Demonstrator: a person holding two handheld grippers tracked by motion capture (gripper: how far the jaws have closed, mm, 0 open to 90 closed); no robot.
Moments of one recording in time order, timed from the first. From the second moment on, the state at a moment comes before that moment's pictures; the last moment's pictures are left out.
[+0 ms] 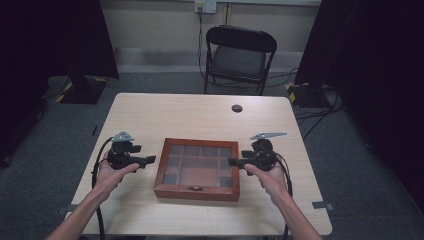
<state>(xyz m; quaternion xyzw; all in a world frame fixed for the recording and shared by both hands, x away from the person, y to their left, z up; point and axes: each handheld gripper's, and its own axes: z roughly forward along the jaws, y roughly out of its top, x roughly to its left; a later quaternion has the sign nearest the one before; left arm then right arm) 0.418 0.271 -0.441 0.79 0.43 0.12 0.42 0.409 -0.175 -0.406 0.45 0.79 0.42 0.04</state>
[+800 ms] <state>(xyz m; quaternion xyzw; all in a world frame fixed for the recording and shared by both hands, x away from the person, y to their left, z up) 0.419 0.316 -0.466 0.79 0.50 0.16 0.33 0.418 -0.269 -0.479 0.60 0.74 0.27 0.14</state>
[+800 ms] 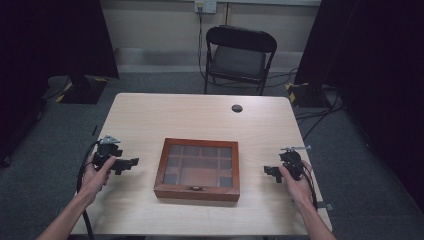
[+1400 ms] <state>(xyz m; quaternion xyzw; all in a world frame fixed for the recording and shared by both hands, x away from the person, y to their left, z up) 0.417 0.315 -0.503 0.76 0.51 0.22 0.33 0.407 -0.258 -0.501 0.57 0.73 0.30 0.24</state>
